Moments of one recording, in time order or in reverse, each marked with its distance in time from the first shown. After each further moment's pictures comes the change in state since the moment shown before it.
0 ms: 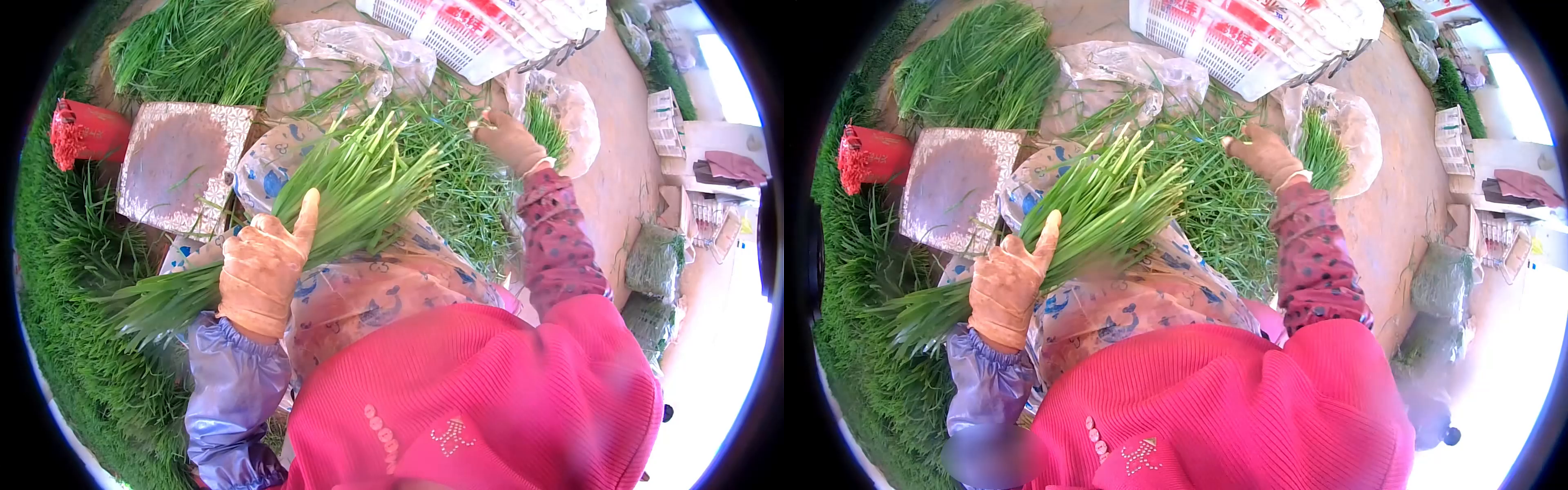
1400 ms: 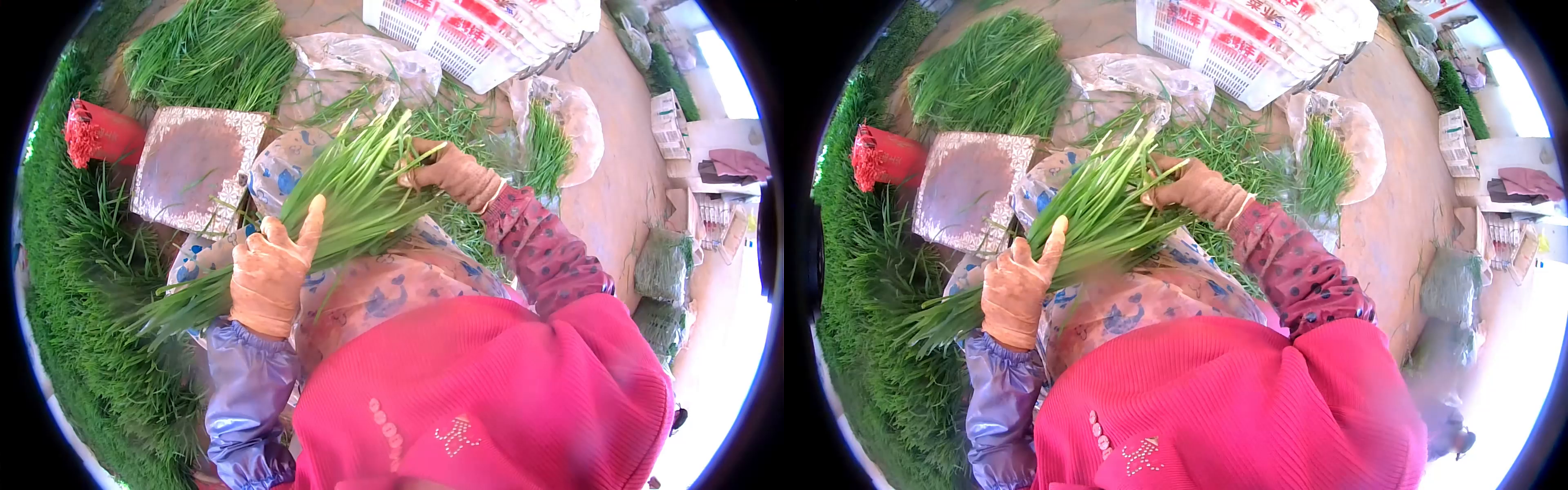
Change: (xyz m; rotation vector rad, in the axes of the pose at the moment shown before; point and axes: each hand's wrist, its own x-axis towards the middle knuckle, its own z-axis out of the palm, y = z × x) left_hand -0.022 0.006 -0.001 -0.107 0.059 -0.050; right_hand -0.074 -0.124 0.004 0.915 -0.667 -0.251
